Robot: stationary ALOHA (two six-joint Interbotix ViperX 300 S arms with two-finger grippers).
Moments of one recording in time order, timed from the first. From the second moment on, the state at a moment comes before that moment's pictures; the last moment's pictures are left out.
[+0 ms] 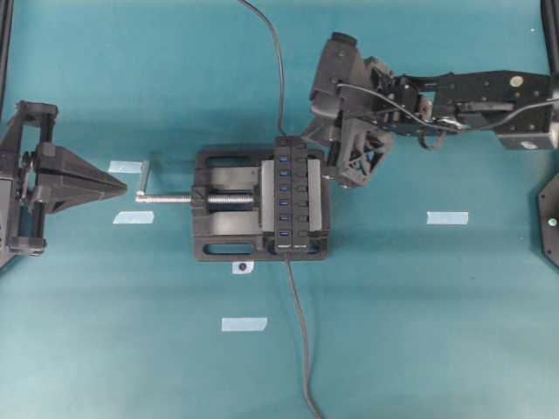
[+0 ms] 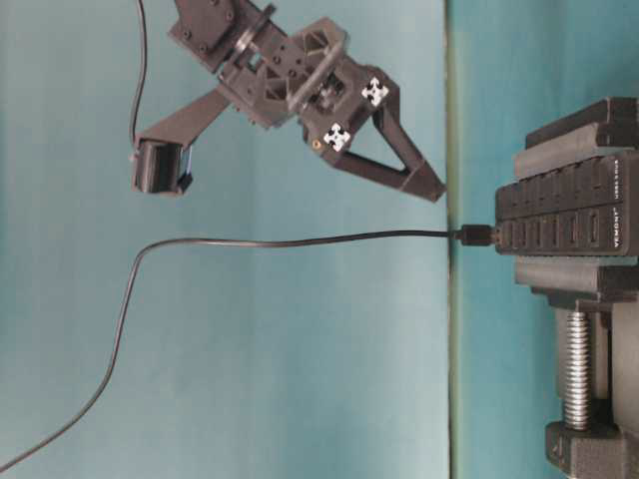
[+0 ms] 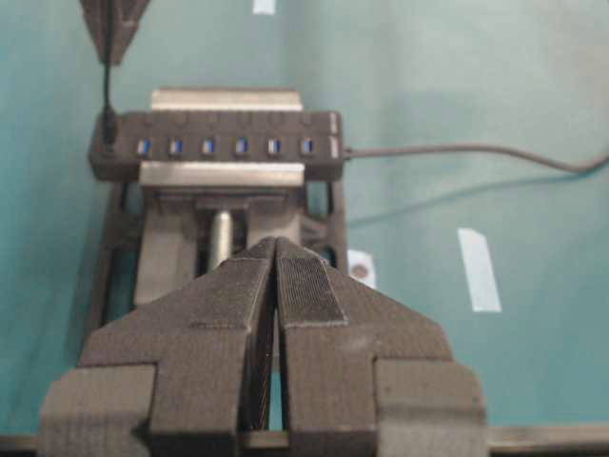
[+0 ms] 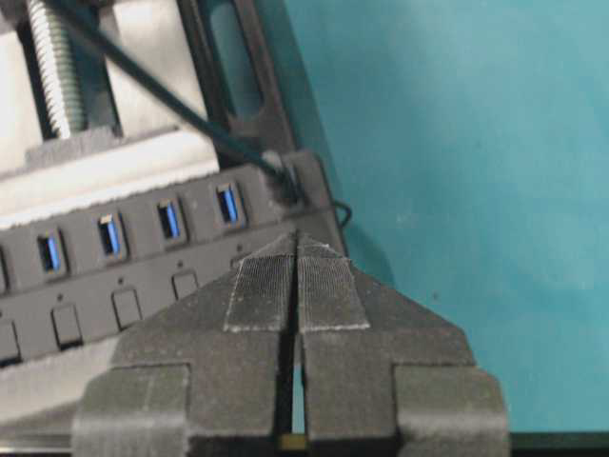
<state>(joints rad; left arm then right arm) 0.00 -0.89 1.10 0.01 0.15 -0.03 -0.24 -0.01 0.60 0.00 0.22 0.04</state>
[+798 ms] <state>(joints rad) 0.00 -0.89 1.10 0.01 0.15 -0.03 -0.23 0.00 0.60 0.00 0.19 -0.02</state>
